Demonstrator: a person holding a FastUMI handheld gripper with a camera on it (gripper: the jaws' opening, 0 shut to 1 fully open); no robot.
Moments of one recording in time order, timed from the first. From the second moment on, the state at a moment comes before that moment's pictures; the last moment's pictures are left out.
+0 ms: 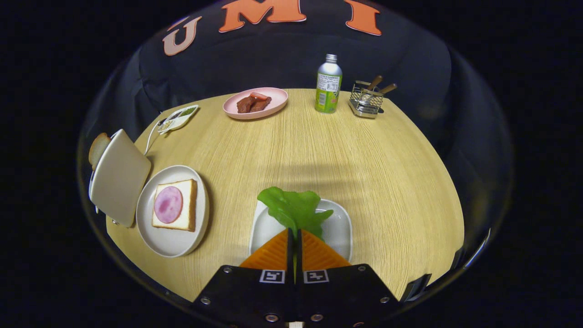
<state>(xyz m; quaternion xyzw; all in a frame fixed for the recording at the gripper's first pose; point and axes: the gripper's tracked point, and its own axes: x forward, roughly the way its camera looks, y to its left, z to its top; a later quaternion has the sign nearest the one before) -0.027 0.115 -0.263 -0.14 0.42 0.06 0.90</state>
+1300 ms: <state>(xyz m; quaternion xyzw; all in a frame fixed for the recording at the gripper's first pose) -0.048 0.340 -0.301 -0.16 0.42 0.17 0.88</state>
